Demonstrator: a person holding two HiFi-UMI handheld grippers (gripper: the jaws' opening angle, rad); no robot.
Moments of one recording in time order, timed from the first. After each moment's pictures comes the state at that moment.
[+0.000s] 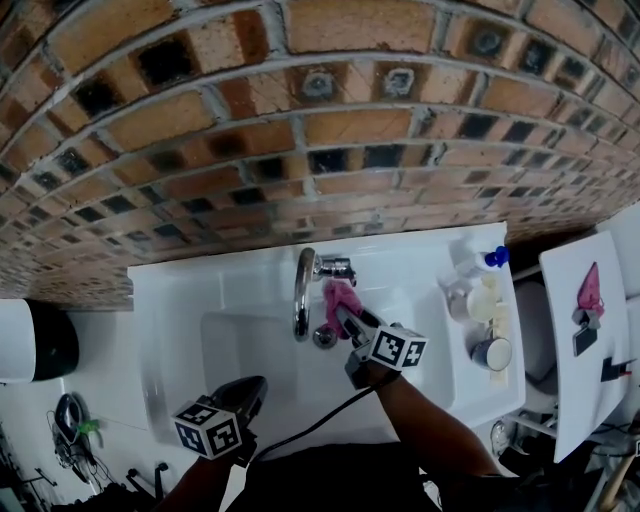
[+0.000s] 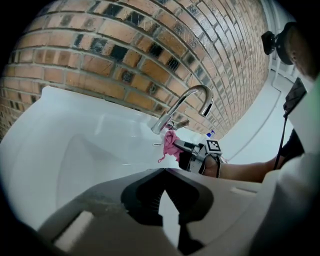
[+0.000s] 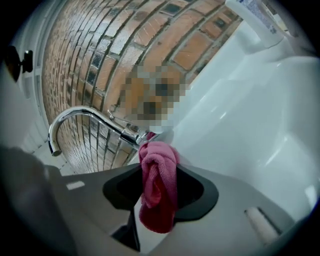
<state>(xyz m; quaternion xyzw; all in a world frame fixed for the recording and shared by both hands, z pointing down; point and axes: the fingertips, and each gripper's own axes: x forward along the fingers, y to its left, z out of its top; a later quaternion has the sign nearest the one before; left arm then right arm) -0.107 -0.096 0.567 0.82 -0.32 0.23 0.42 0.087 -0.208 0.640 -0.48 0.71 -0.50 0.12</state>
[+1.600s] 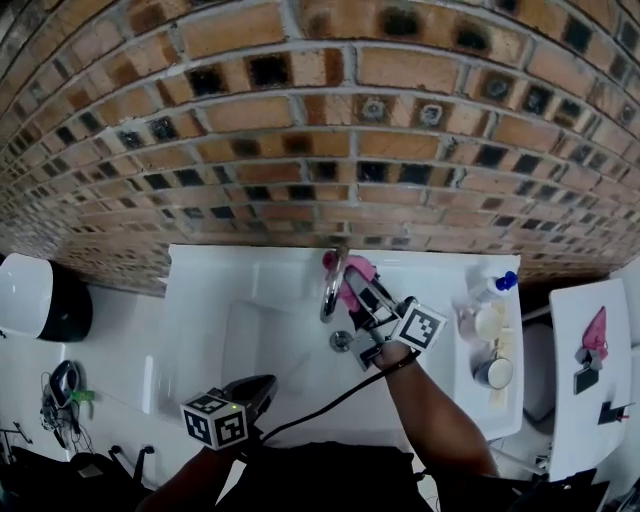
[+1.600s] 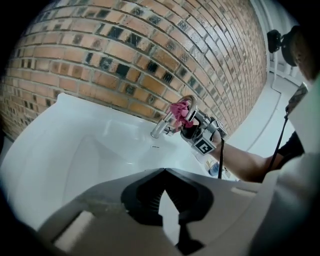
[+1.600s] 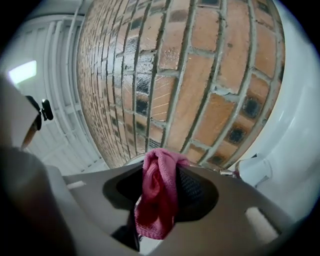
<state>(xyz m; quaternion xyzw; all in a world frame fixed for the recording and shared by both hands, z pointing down) -0.113 -0.058 0.538 0.82 -0.36 0.19 0.41 0.056 -0.247 0.456 -0.30 0.78 -0.44 0.32</state>
